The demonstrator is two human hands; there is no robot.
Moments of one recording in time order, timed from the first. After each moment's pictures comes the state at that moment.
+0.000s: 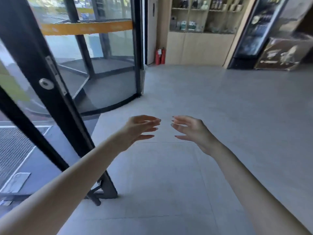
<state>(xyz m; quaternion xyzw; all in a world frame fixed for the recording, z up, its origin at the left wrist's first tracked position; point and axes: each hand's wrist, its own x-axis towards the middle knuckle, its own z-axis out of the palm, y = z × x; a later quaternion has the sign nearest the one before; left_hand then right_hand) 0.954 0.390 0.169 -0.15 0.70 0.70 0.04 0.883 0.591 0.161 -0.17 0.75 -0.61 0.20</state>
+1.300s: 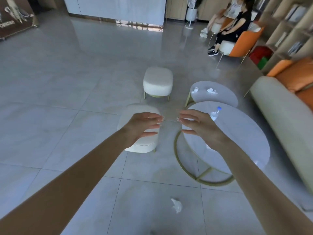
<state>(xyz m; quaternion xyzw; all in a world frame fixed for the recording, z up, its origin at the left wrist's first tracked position) 0.904 0.895 0.107 0.29 0.60 0.50 0.55 1.097 0.992 0.121 0.42 0.64 -0.61 -0.22</state>
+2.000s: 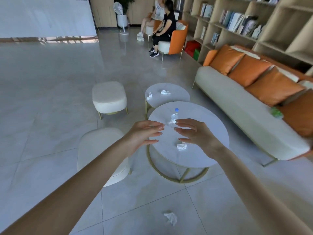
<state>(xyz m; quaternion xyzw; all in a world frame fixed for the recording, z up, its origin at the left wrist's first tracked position) 0.956 1.058 0.120 0.44 0.52 0.37 0.63 1.165 1.063 0.131 0.54 0.54 -0.55 -0.35</state>
